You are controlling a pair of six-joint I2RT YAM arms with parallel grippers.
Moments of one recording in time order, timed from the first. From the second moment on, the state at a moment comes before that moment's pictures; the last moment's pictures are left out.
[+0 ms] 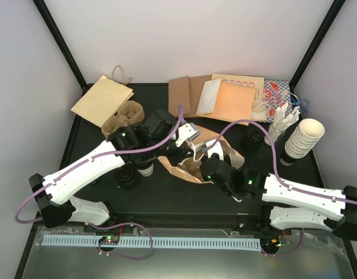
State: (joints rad) left arm -0.93 1.32 1.40 -0.84 0.28 -0.10; right arm 1.21 1.04 0.83 -0.53 0.68 0.49
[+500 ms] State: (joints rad) left arm -0.92 1.27 1.35 -0.74 0.36 -0.16; right arm 1.21 0.98 0.80 -0.49 0.53 0.40
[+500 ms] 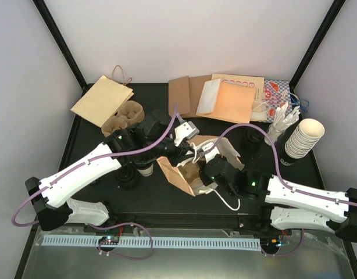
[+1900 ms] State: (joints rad) left arm -0.88 1.30 1.38 -0.73 0.19 -0.37; right arm 1.21 0.94 0.69 -0.45 0.54 0.42
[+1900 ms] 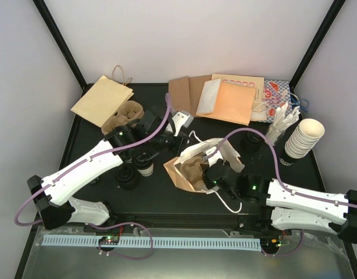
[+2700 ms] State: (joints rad) left arm -0.88 1.27 1.38 -0.71 0.36 -0.38; right arm 1.21 1.11 0.73 -0.40 0.51 0.38
